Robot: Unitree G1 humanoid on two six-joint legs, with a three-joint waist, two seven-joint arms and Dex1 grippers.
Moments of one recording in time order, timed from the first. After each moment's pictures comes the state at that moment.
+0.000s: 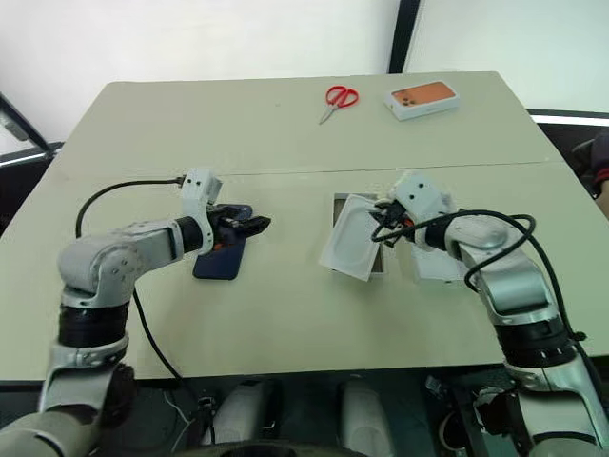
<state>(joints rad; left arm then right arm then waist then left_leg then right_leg) -0.47 0.49 0.01 -0.26 -0.54 0.99 -0.44 -0.49 -0.68 0.08 -0.18 0.18 0.68 0.67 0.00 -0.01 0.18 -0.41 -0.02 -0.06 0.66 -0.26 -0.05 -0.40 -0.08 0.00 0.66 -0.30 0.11</state>
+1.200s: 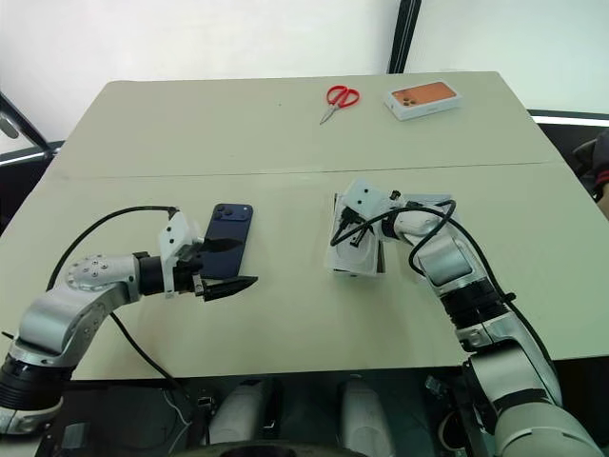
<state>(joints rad) -0.20 0.70 -0.03 -0.36 -0.47 0.58 -0.90 -0.65 -0.57 0.30 0.20 -0.06 0.32 0.73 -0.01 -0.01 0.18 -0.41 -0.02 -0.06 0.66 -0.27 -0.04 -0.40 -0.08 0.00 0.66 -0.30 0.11</state>
